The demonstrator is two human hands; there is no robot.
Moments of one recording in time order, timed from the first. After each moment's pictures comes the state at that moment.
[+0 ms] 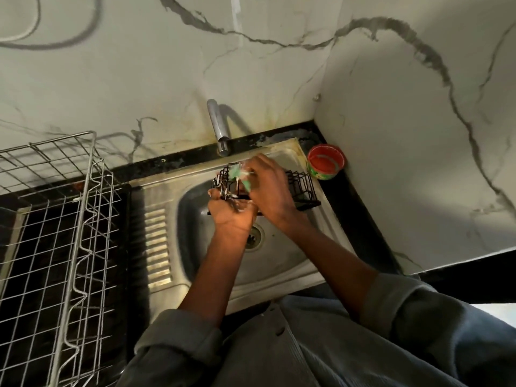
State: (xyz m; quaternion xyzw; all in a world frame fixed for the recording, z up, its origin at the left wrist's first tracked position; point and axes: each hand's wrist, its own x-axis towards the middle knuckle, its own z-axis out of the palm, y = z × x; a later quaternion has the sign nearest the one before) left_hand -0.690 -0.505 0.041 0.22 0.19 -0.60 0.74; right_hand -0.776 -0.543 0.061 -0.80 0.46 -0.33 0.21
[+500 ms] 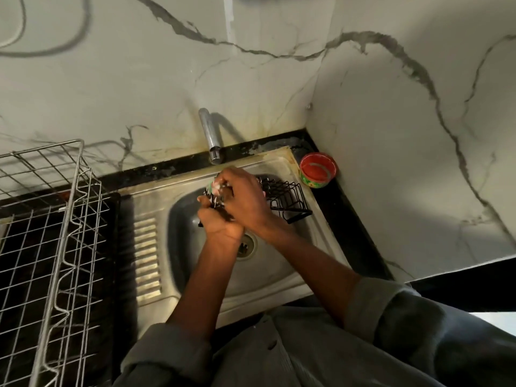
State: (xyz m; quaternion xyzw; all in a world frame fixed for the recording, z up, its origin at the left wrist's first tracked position) left_hand -0.690 -0.512 0.022 0.20 0.19 -0.57 0.77; right_hand -0.751 -0.541 0.067 -0.80 0.40 -0.32 0.30
